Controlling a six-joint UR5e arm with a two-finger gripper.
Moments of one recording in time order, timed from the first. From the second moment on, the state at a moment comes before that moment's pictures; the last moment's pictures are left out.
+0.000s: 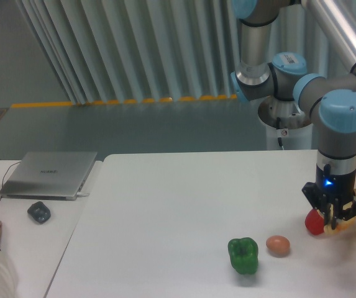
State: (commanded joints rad) arm 2.41 -1.97 -1.44 -1.11 1.55 0.66
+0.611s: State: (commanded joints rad) arm 2.39 -2.00 -1.44 -1.08 1.56 0.65
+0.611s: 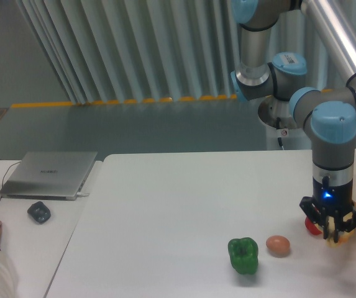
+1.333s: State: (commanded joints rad) arm 2.40 -1.99 -1.44 -1.08 1.55 0.69
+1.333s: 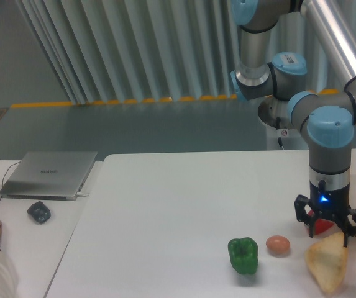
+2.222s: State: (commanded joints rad) arm 2.46 -1.90 -1.52 -1.14 1.66 1.50
